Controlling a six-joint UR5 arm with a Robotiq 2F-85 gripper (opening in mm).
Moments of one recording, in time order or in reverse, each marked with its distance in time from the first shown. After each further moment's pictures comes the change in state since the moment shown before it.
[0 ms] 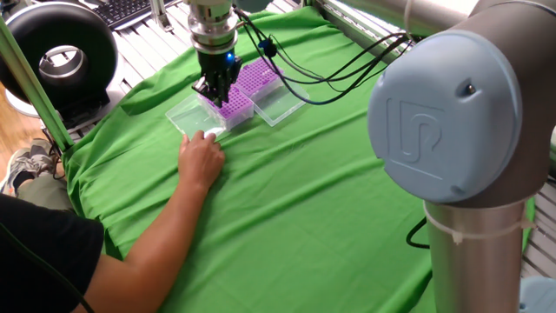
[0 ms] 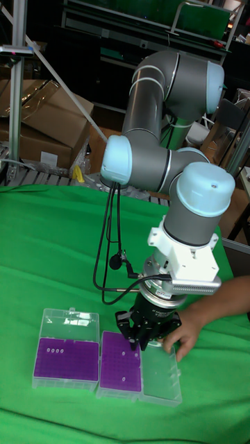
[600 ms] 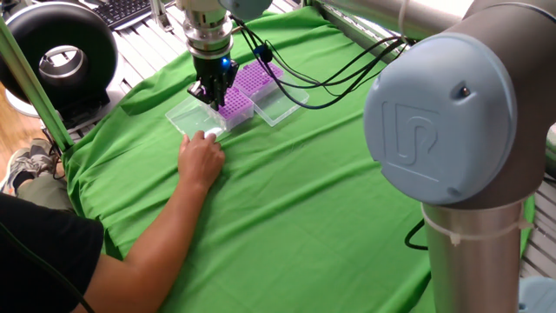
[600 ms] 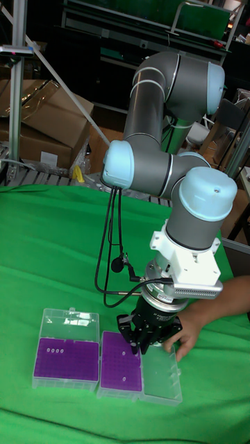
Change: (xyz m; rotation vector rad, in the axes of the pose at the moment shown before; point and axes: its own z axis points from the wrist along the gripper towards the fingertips) arm -0.005 0.000 0.005 0.009 -0.010 0.007
